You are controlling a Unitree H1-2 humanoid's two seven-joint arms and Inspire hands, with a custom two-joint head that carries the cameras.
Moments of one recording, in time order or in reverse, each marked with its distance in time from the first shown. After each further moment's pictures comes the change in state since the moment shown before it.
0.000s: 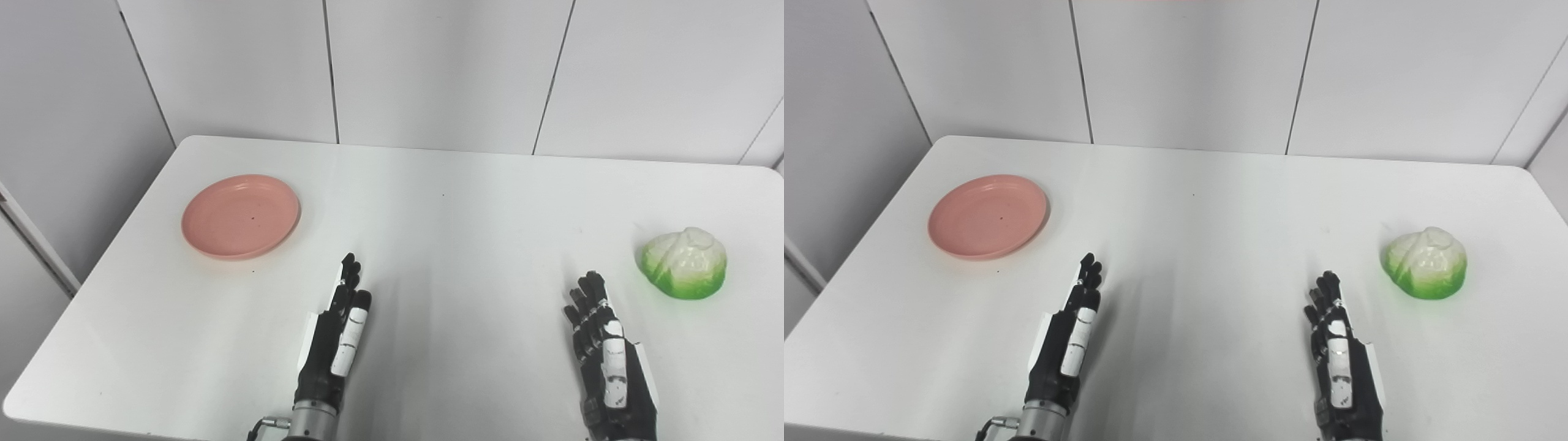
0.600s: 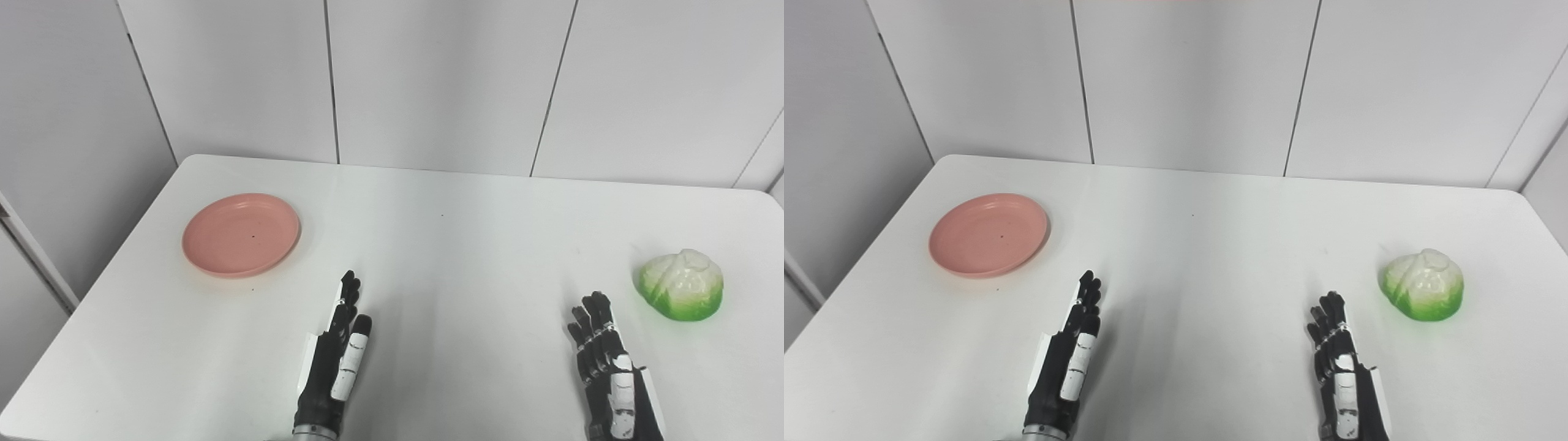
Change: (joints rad) left arm -0.001 0.004 0.007 0.067 -0.022 -0.138 0.019; right arm -0.004 -0.008 0.003 0.062 0.005 -0.092 0.020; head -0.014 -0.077
